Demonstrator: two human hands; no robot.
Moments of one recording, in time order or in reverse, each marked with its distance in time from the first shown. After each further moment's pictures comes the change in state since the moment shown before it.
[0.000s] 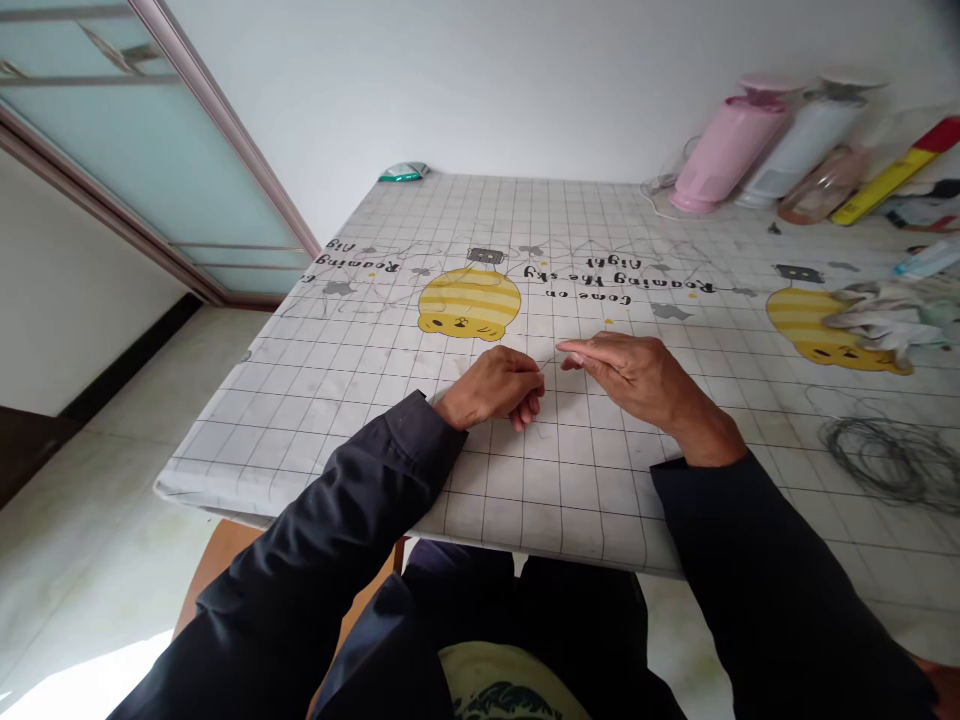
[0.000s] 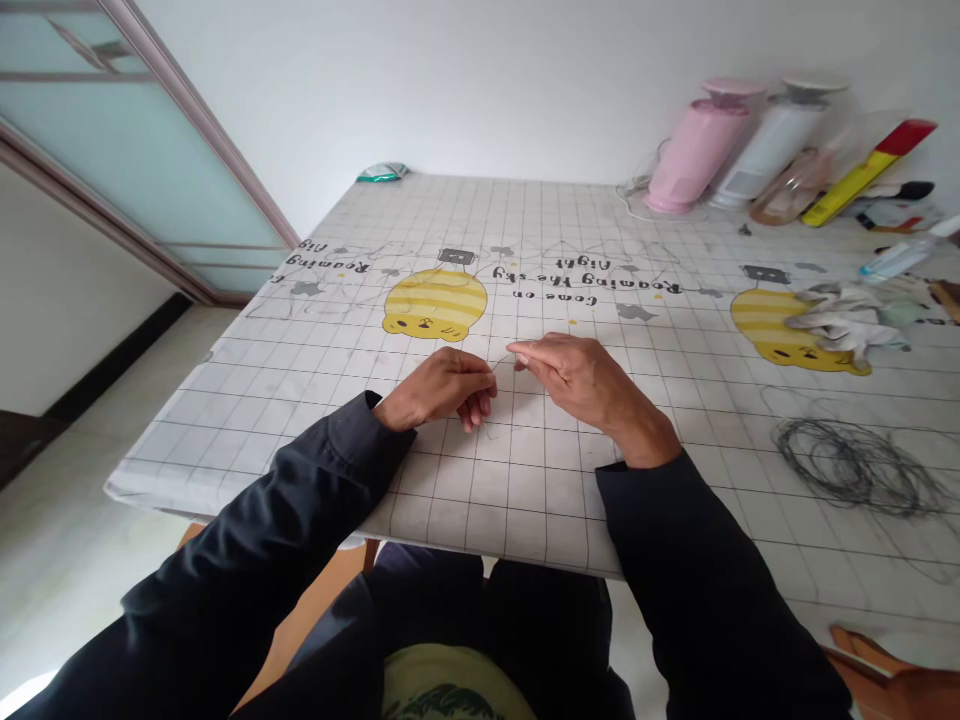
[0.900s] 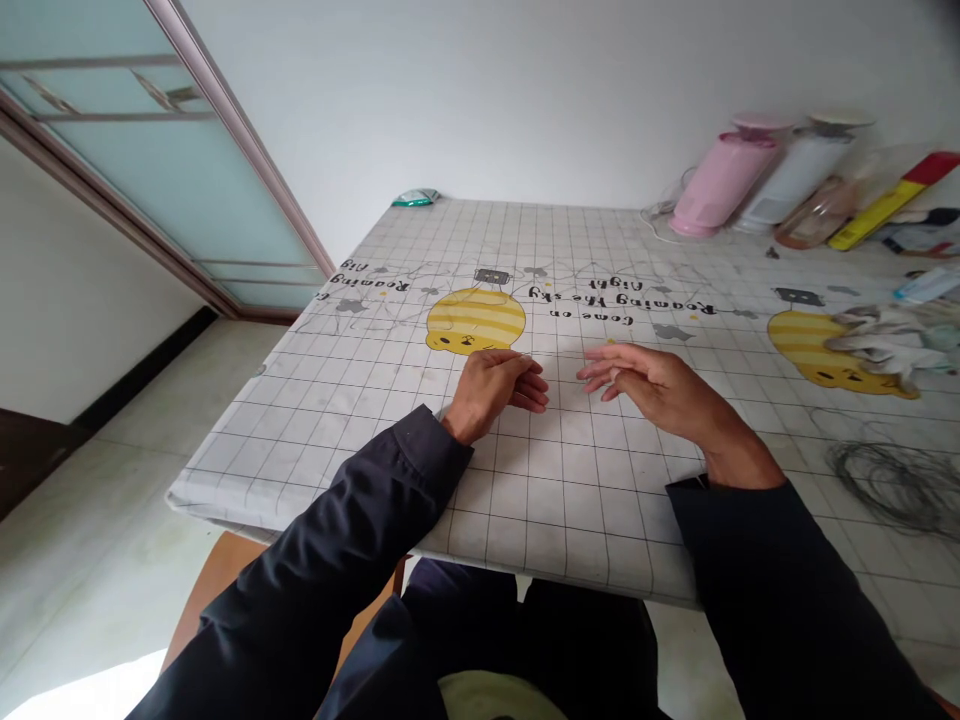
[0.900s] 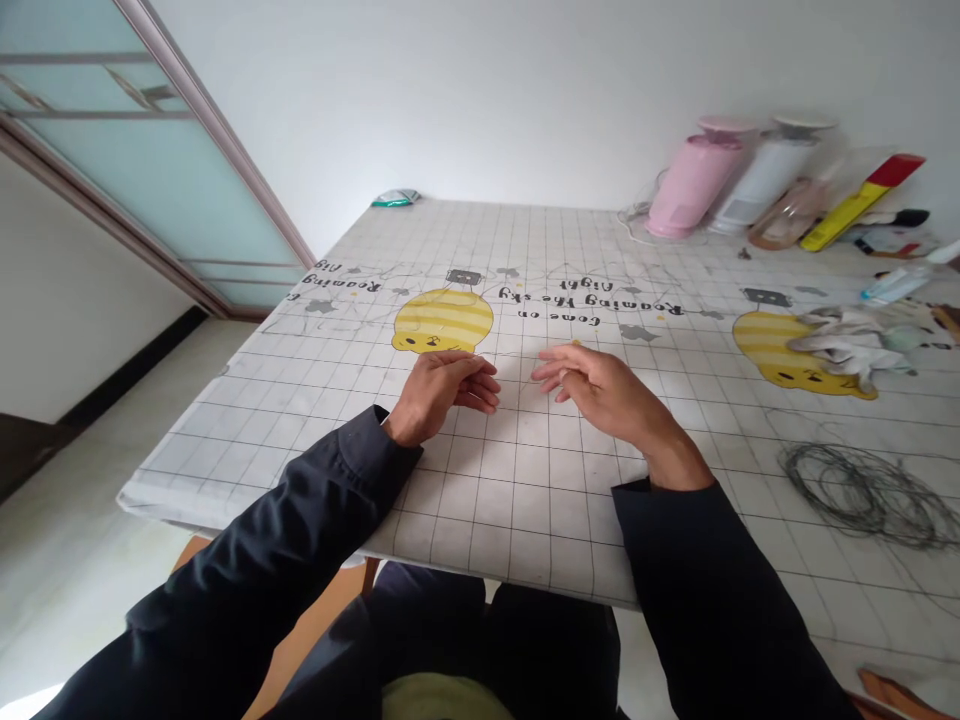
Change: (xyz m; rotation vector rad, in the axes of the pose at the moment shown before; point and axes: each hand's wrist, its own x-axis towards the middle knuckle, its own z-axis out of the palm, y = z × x) left_hand 0.003 0.005 0.002 -0.399 0.317 0.072; right_hand -0.009 0.016 -0.015 0.273 -0.015 0.317
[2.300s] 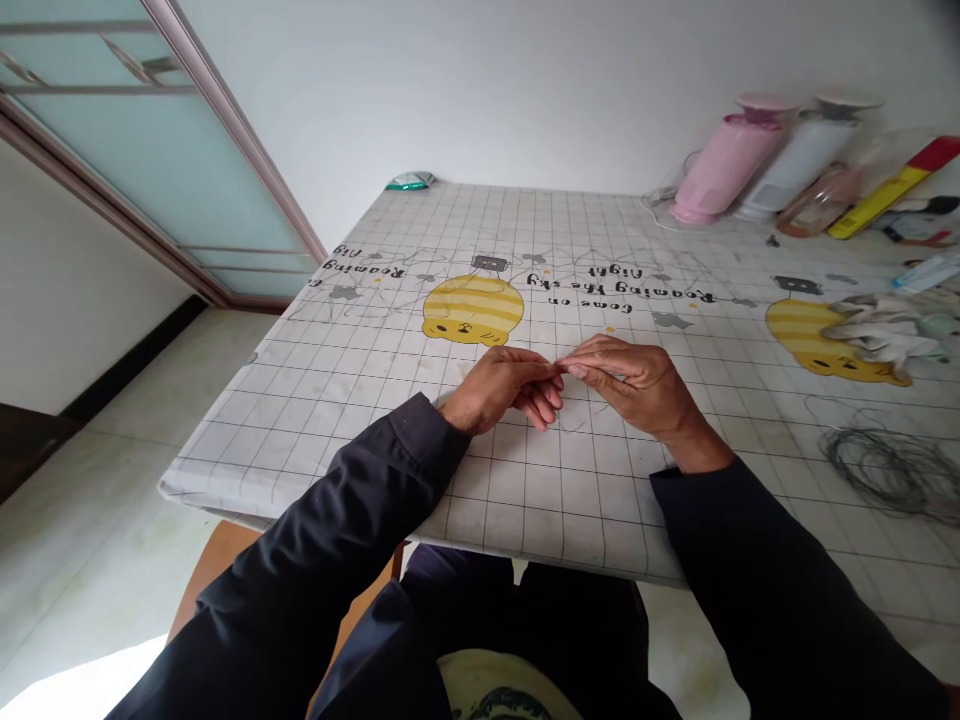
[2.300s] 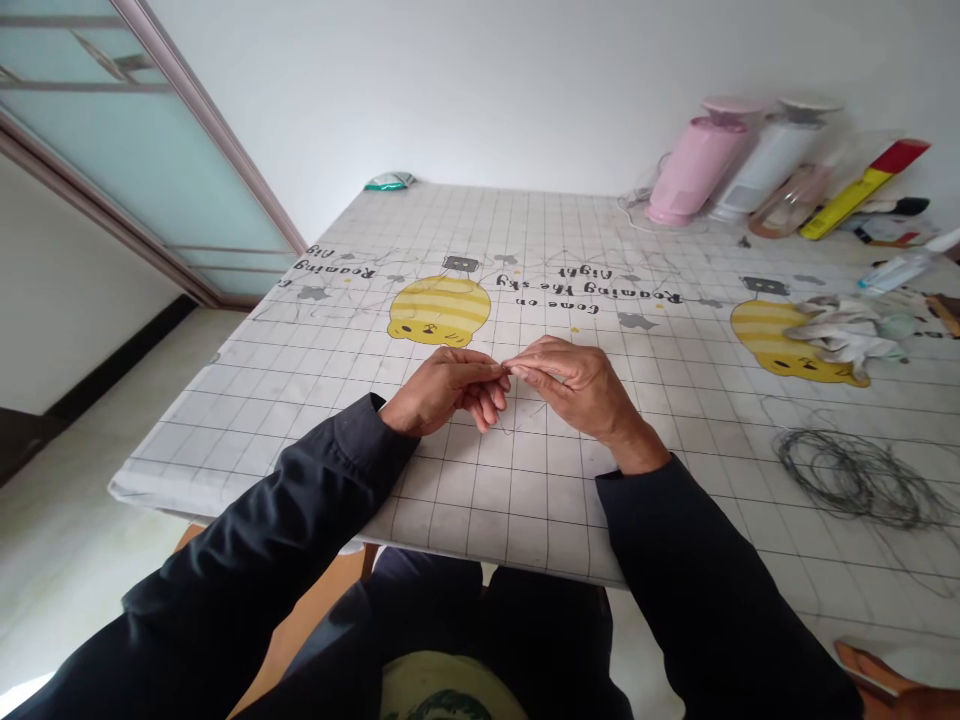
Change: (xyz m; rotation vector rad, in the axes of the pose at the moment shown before) left_hand -0.008 0.005 0.005 0.004 -0.347 -0.116; right_hand 0.006 -0.018 0.031 -0.113 0.075 -0.501
